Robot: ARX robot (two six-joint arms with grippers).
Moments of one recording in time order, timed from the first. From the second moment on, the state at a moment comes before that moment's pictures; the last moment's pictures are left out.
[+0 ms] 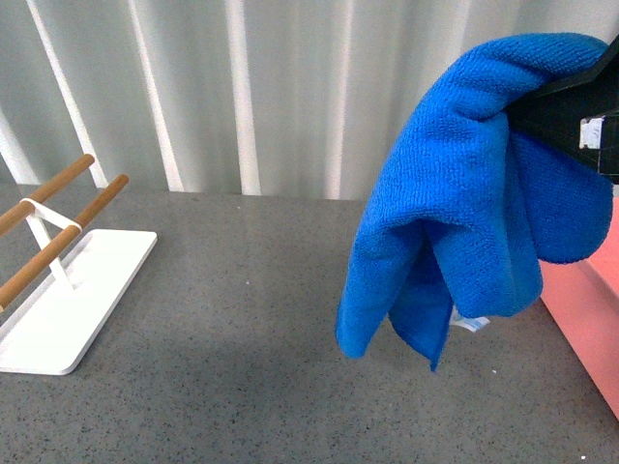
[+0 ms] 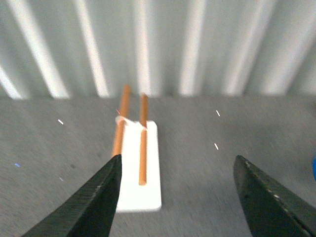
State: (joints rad) left arm 0.27 0.60 0.29 0.15 0.33 0.11; right arm 0.21 1.34 0.65 0.40 -0.40 -0.12
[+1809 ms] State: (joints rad) left arm 0.00 0.00 0.02 0.00 0.00 0.00; right arm 0.29 1.50 0.84 0.07 -0.04 -0.04
